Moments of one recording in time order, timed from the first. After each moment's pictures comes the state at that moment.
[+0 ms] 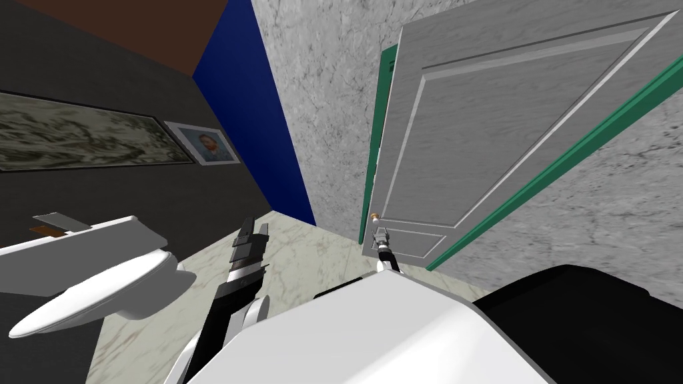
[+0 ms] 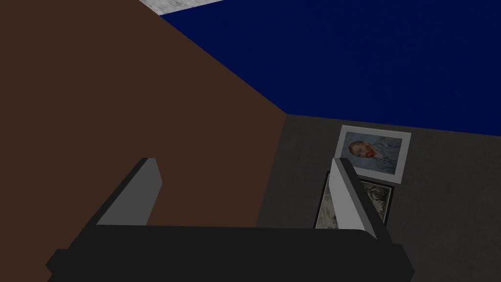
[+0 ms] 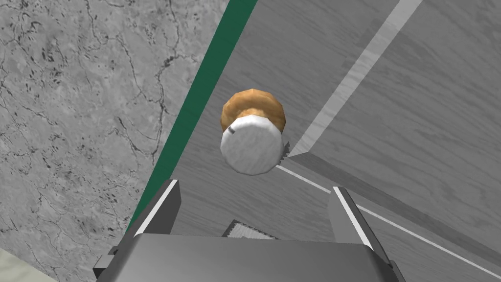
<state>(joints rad) 0.02 -0.23 0.12 -0.80 -0.75 -0.87 -0.79</state>
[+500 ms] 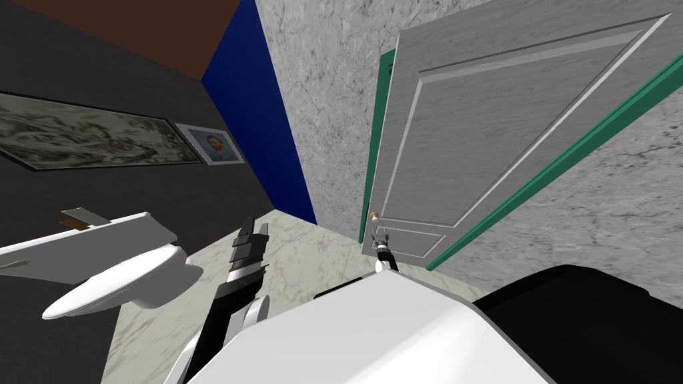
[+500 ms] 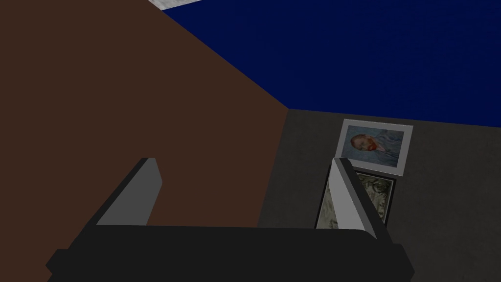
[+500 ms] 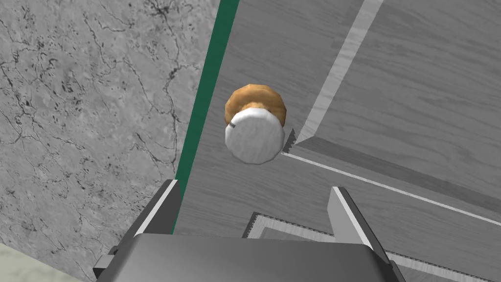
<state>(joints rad) 0.03 -0.22 0.15 -0.81 -0.81 -0.88 -0.91</state>
